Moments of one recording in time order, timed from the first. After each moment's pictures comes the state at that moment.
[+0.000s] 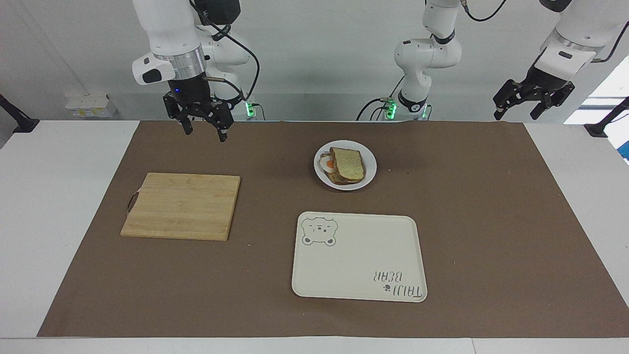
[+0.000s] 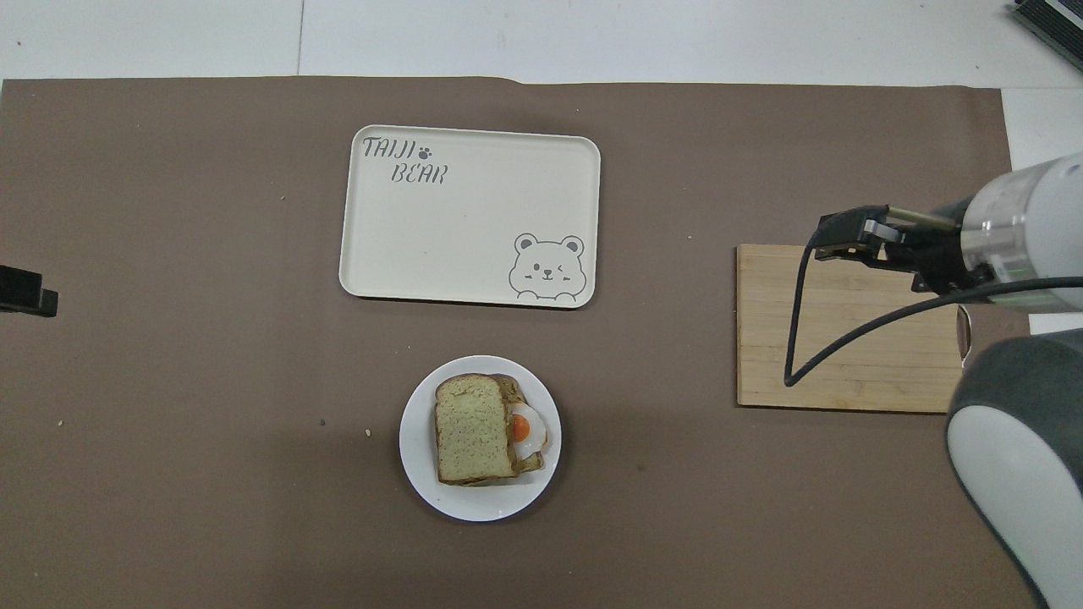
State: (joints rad) left arm -0.03 -0.06 0.04 -1.53 -0.01 1.46 0.04; right arm 0.00 -0.06 0.15 -1.63 -0.01 1.71 0.50
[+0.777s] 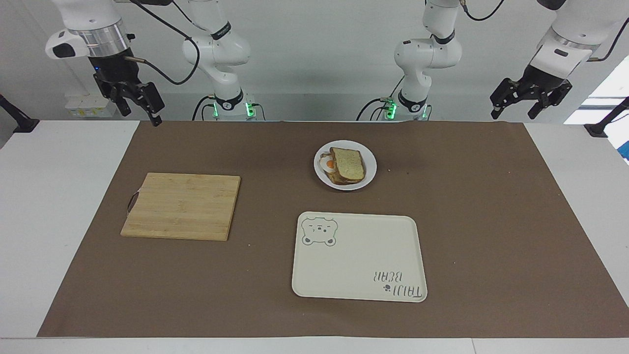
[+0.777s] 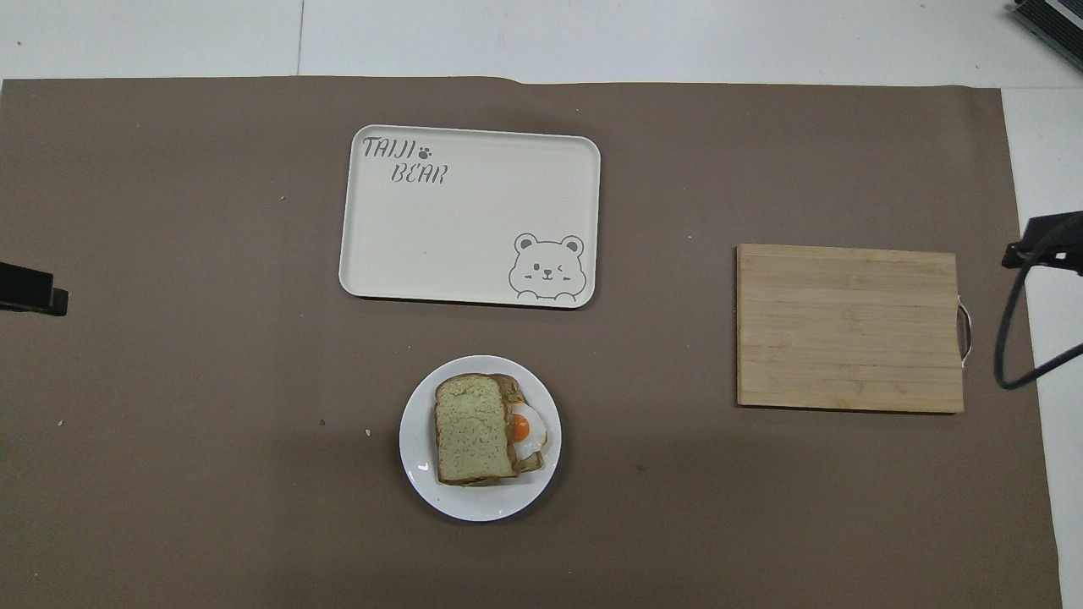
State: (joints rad) left arm -0.04 -0.06 0.02 -1.53 -0.01 1.46 0.04; right arm -0.01 -0.11 -0.09 -1.61 -0.01 1.62 0.31
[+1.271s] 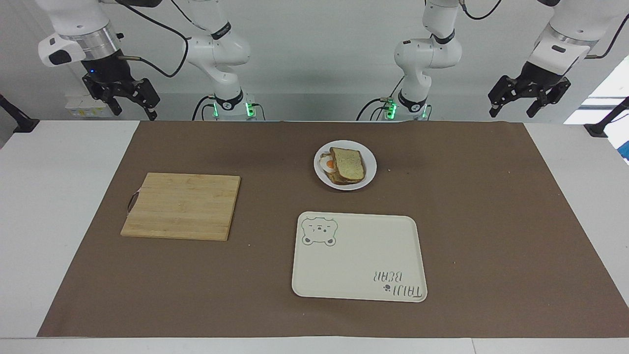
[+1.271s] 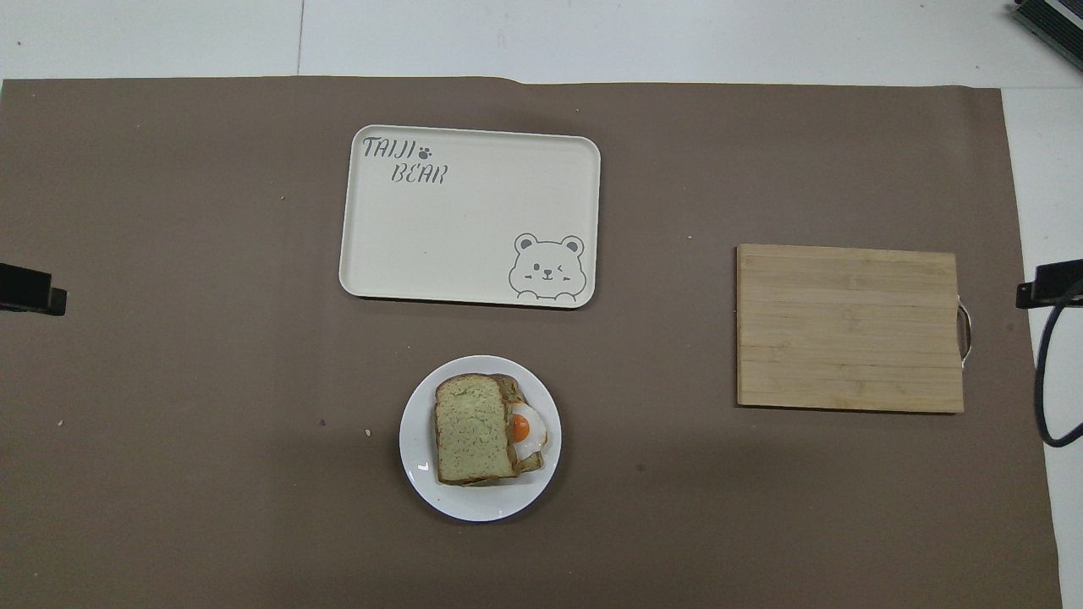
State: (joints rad) left arm -0.04 -0.07 0.03 -1.52 -0.01 1.46 0.04; right arm 0.00 -0.11 -0.11 -1.64 -0.01 1.57 0.07
